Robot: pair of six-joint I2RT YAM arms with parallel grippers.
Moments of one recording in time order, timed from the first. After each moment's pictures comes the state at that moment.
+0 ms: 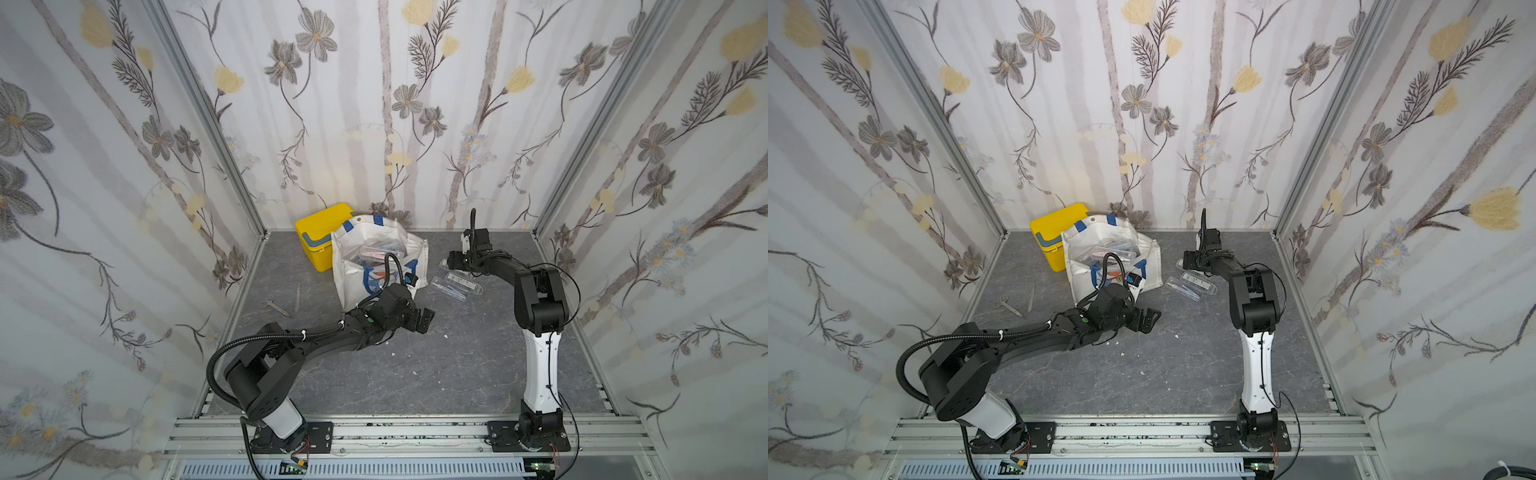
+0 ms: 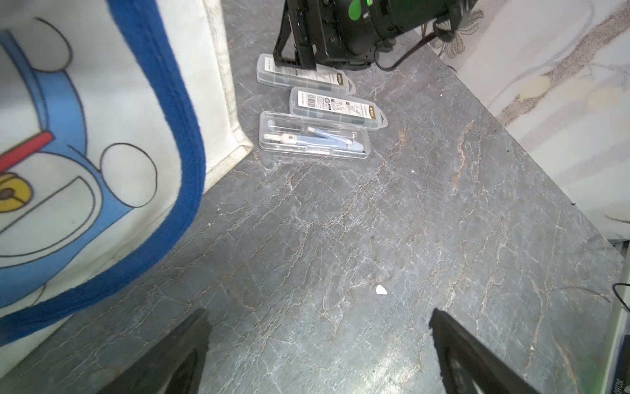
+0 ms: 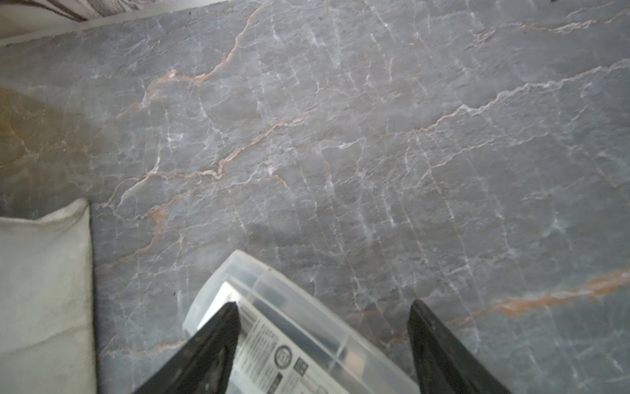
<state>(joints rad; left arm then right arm) -0.84 1.60 0.92 0.08 0.00 -0.36 0.17 2.26 1.63 -0.26 -0.12 0.21</state>
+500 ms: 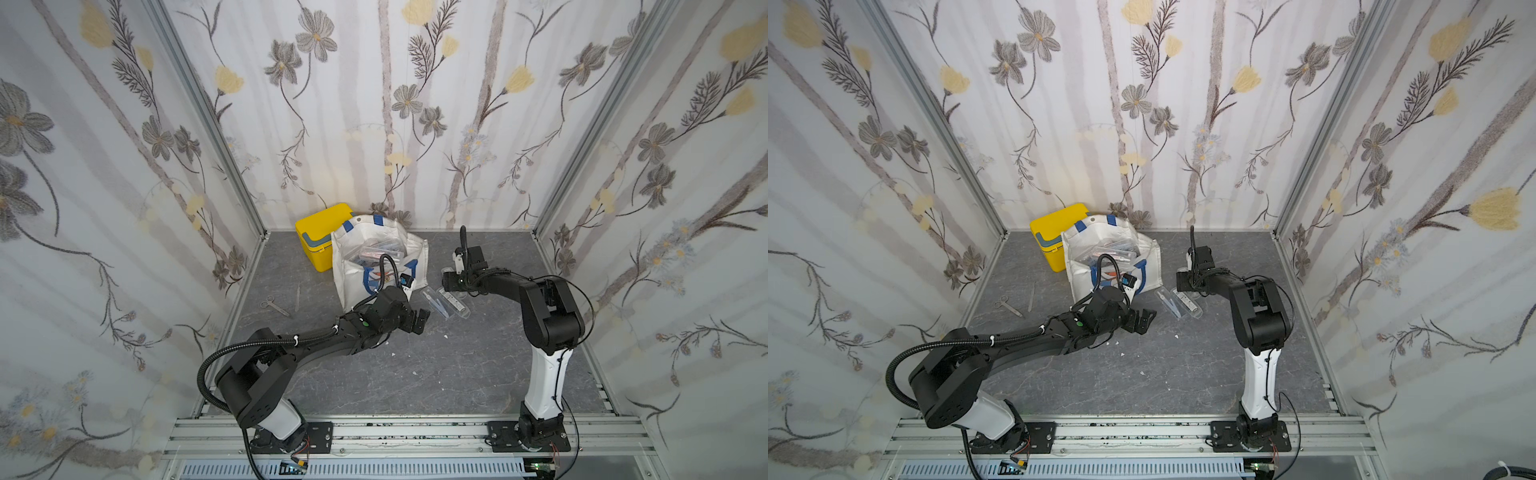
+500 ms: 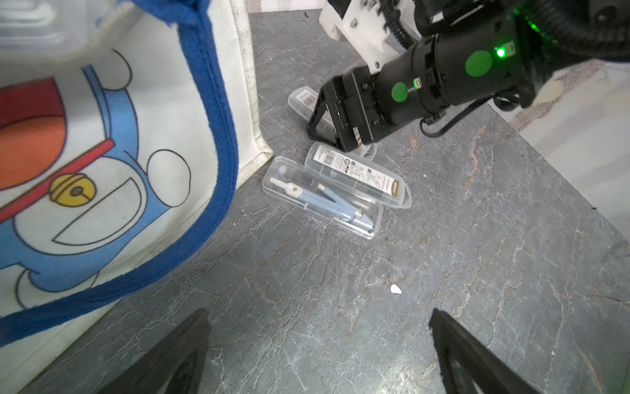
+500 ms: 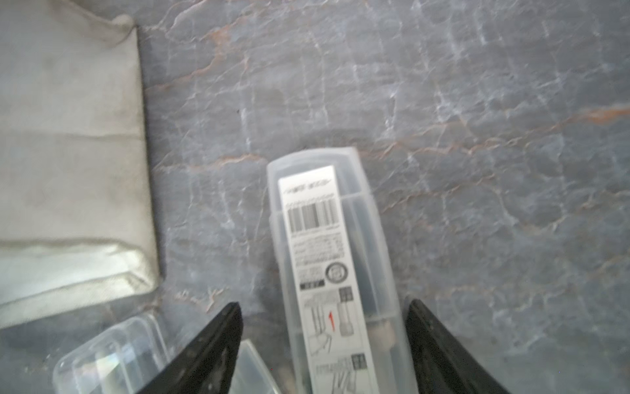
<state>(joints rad) -0.84 1.56 0.88 0.10 -0.04 -0.33 0.28 2.01 1.25 -0.20 -0.08 0.18</state>
